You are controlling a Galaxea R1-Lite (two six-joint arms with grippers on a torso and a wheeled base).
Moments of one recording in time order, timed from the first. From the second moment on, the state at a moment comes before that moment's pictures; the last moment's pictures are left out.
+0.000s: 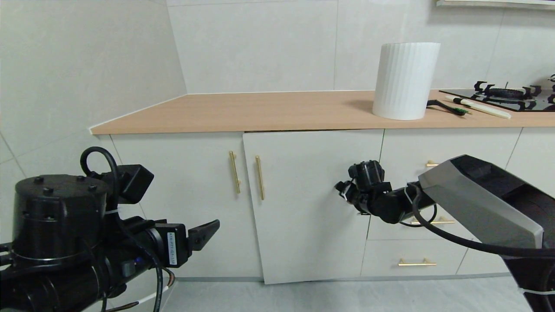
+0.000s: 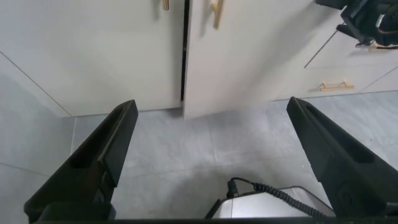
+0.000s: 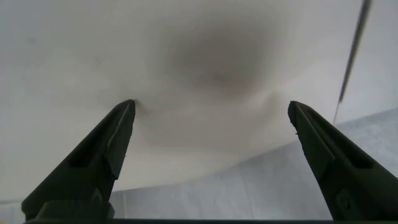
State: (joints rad) left arm -0.55 1.35 -0.56 -0.29 0.30 -0.32; right arm 0.40 2.49 -1.55 -0.39 -0.30 0.81
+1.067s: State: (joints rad) left arm -0.54 1.34 -0.56 -0.29 0.30 -0.32; right arm 0.41 2.45 -1.50 -0.40 -0.33 0.79
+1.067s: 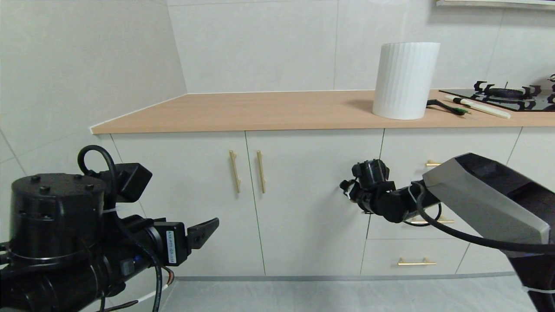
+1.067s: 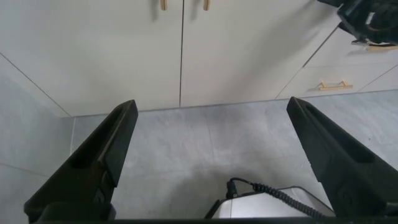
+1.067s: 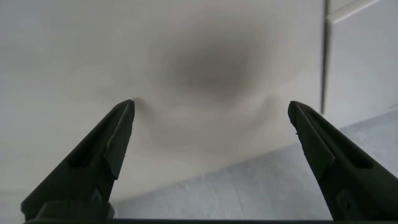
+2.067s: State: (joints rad) left arm -0.40 0.74 -0.49 -0.16 0.30 -0.29; right arm 0.42 1.07 -0.61 -0.44 -0.32 0.29
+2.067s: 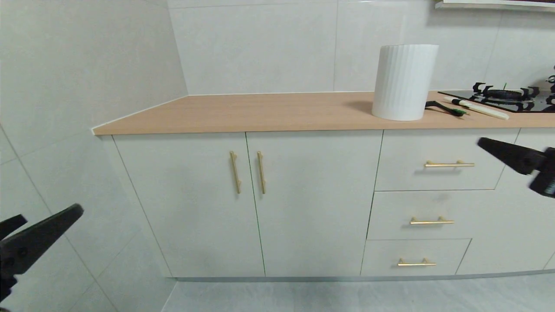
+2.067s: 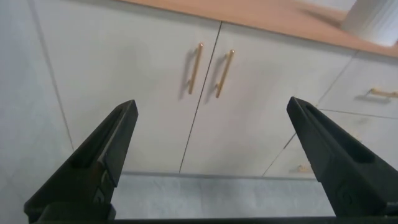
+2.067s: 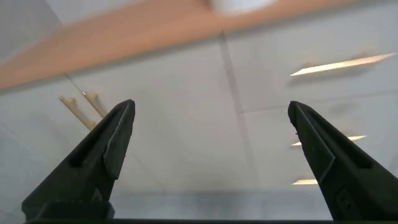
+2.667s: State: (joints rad) left arm -0.24 0.18 -0.38 0.14 0.30 -0.09; right arm 0.06 0.17 -0.40 0.12 -0.31 -0.01
